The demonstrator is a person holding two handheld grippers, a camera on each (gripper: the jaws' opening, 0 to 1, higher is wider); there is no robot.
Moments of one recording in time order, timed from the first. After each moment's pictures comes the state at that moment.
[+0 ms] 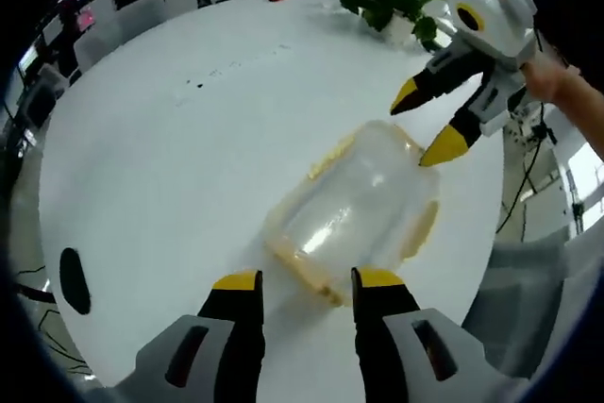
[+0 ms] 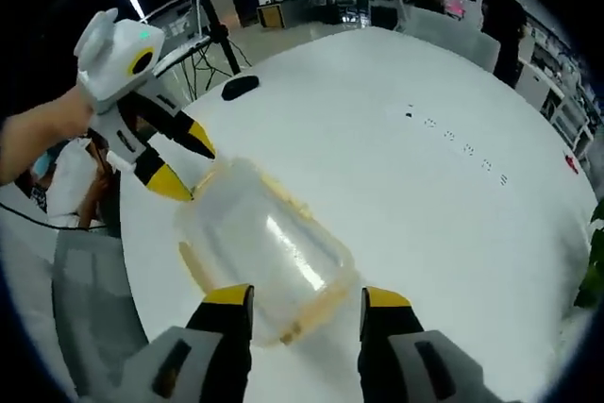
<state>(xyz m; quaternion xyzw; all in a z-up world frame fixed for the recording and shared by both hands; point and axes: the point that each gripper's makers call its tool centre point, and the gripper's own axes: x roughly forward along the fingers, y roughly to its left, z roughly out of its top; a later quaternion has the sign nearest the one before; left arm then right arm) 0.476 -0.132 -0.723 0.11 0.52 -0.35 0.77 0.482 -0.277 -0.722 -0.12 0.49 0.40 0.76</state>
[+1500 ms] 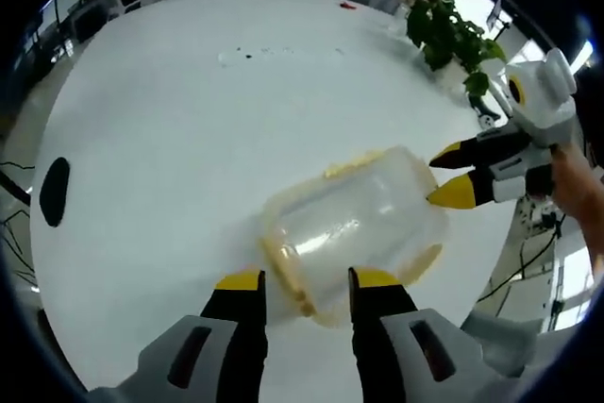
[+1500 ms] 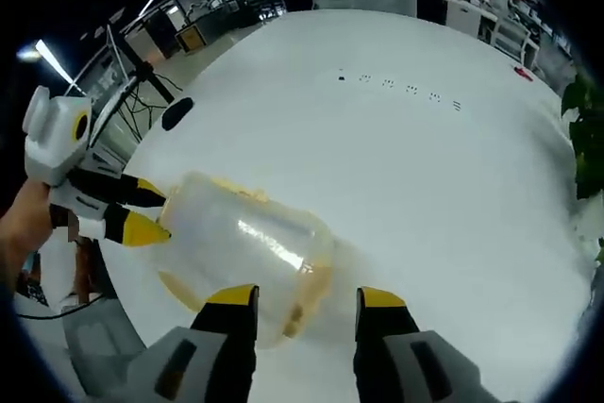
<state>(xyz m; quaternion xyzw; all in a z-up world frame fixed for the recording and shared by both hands) 0.471 -0.137 -0.734 -0.01 0.54 -0.25 0.80 0.479 -0.293 -0.736 -0.03 0.55 0.26 0.80</state>
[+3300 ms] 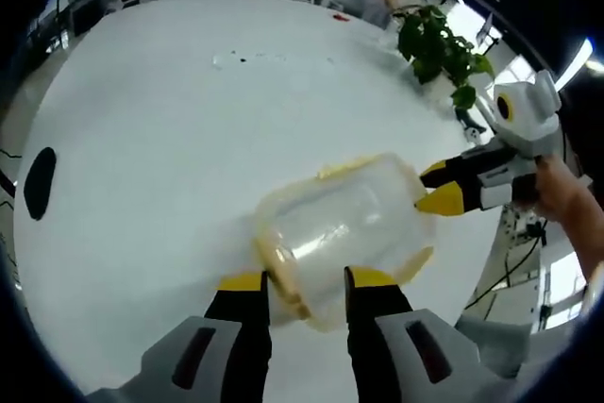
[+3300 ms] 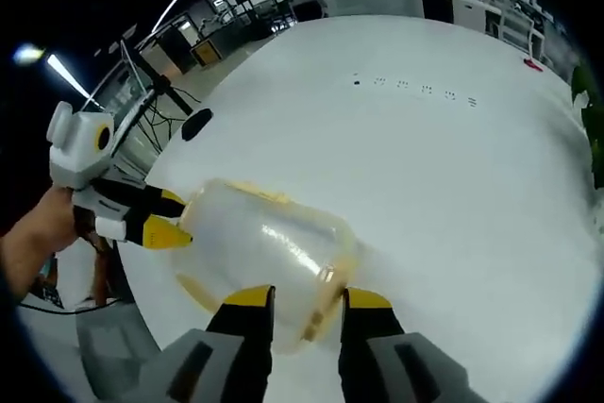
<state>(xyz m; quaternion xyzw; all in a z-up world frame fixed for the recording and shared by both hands) 0.469 -0.142 -0.736 -0.05 0.52 -0.28 0.80 0.473 -0.279 -0.736 0.02 0.53 0.30 0.80</state>
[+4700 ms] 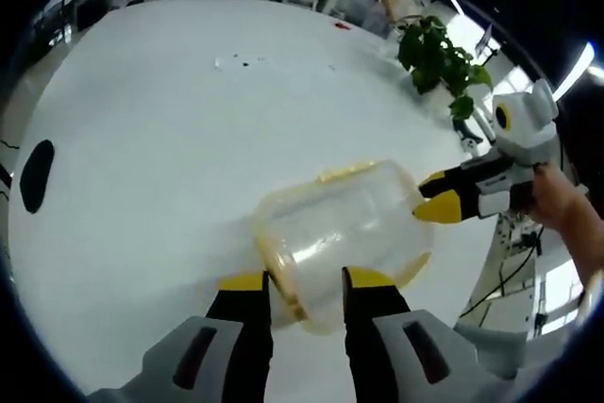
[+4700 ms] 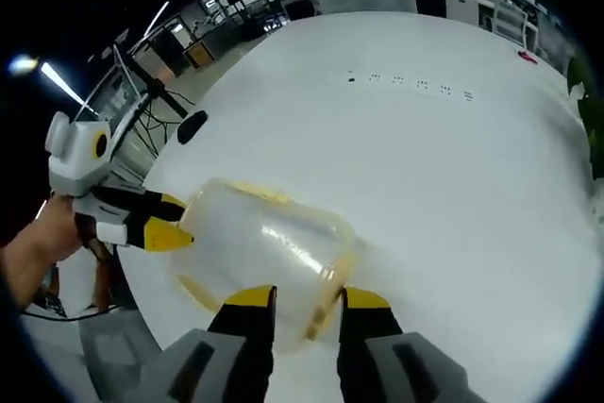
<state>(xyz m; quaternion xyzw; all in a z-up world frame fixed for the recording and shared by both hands) 0.473 -0.143 -0.736 -0.07 0.51 -0.28 0.81 0.477 -0.278 -0.736 0.03 0.54 0.29 0.79</state>
